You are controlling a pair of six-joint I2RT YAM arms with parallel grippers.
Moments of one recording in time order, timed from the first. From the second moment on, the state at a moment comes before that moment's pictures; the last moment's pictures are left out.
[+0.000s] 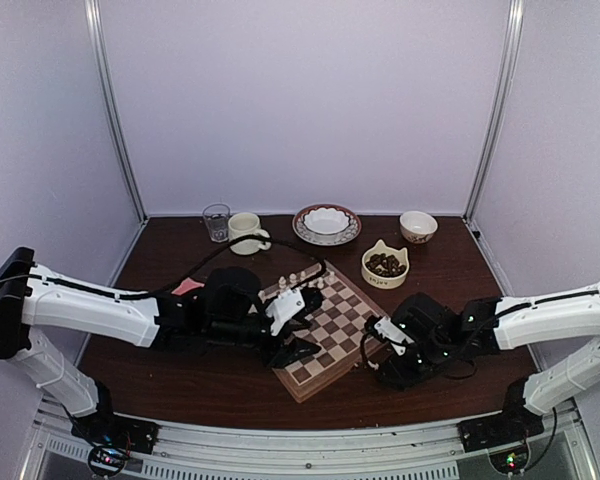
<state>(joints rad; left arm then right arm) -1.13 1.51 0.84 0.15 0.14 0.08 1.01 1.26 0.63 -0.46 0.01 0.31</state>
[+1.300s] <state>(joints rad) -0.97 1.40 0.73 0.25 0.22 -0.08 1.01 1.35 0.83 -0.44 -0.05 0.19</state>
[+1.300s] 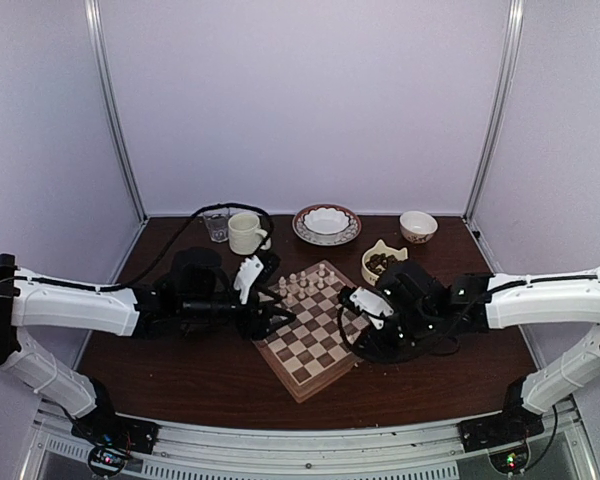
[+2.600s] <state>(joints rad) -0.88 1.49 0.66 0.50 0.38 -0.48 1.07 1.56 0.83 0.20 -0.06 -0.01</state>
